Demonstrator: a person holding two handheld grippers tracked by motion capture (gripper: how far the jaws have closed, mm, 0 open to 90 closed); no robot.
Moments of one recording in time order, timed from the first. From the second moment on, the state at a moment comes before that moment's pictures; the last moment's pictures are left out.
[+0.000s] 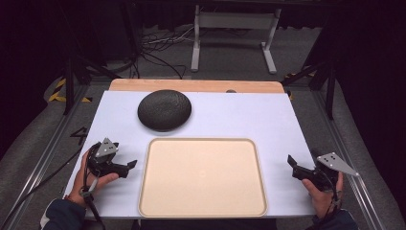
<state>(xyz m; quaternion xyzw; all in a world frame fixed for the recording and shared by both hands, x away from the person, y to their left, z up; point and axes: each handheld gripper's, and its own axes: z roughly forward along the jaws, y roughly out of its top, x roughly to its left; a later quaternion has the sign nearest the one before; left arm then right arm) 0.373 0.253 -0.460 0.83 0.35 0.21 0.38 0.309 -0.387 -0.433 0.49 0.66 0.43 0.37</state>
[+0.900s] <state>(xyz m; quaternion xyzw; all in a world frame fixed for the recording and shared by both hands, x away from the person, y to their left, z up) 0.409 0.217 -0.414 0.85 0.26 0.27 0.37 0.309 -0.384 -0.433 0.49 0.66 0.42 0.37</state>
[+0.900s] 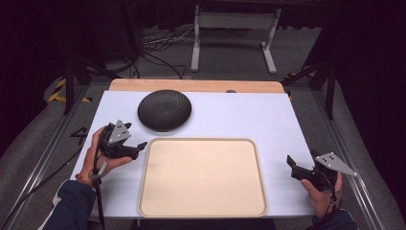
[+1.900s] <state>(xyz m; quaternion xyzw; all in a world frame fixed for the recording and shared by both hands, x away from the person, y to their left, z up) 0.480 0.184 -0.467 0.87 0.22 0.35 0.28 0.312 -0.379 -0.439 0.49 0.67 0.41 0.37</state>
